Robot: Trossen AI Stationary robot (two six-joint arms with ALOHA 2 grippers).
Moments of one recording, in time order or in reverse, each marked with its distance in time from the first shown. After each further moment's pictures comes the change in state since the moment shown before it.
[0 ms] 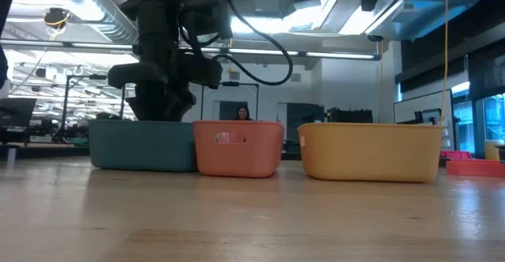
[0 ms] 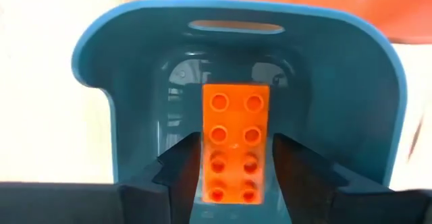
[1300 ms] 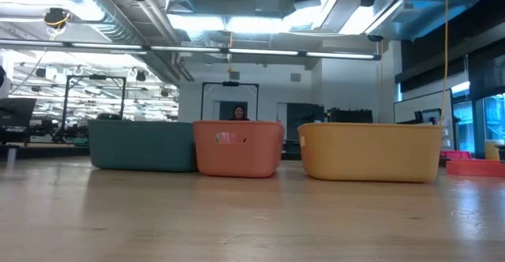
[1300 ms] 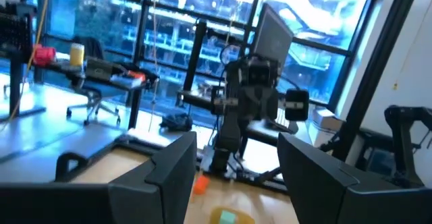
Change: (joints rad) left arm 0.060 -1.085 -0.484 0.952 -0.072 -0.205; right arm 0.000 -0.002 0.000 0.044 0.000 -0.034
